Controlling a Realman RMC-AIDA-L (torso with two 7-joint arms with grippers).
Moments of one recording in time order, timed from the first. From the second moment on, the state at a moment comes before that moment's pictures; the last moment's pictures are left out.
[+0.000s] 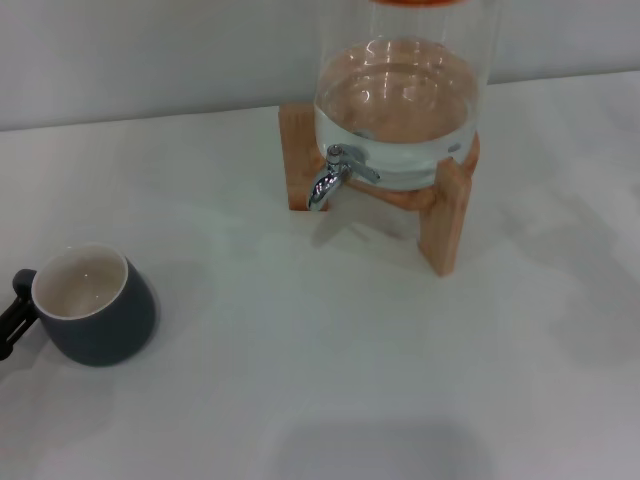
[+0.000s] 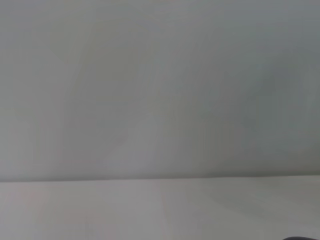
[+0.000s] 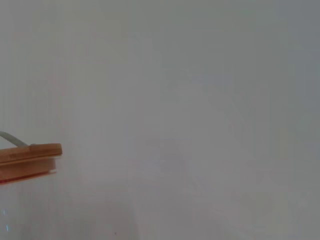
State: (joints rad) left arm -0.27 -2.08 1.08 0.24 -2.31 -1.05 2.52; right arm 0.08 2.00 -0.60 -0.80 1.90 1.39 -1.87
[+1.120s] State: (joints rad) left arm -0.27 -2.08 1.08 0.24 -2.30 -1.06 2.52; right arm 0.07 2.00 -0.58 -0.80 1.90 1.43 -1.87
